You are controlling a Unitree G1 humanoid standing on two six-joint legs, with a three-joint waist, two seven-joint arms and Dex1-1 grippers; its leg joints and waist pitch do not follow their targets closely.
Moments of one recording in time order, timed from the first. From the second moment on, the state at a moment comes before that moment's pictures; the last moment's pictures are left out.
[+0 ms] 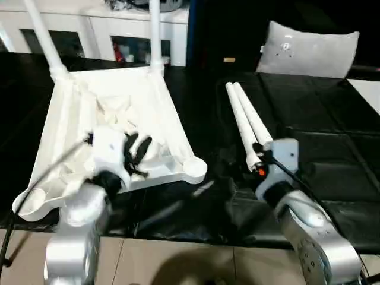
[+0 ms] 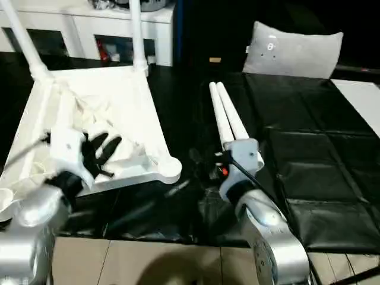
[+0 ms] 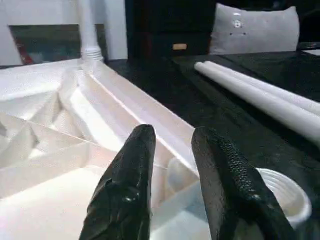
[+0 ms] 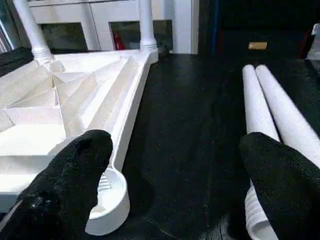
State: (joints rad) left arm -0.04 0.10 0.04 -0.43 -0.03 0.51 -0.32; right arm -0.03 -0.09 0.06 -0.43 0.22 0.58 0.20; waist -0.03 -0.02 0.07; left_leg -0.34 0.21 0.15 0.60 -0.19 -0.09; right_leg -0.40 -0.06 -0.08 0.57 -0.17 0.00
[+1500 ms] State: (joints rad) left arm -0.04 0.17 0.00 -0.45 -0.04 0.55 -0.27; right arm -0.14 -0.13 0.14 -0.39 0.18 0.66 0.19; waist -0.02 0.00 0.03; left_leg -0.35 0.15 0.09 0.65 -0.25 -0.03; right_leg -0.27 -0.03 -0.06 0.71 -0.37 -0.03
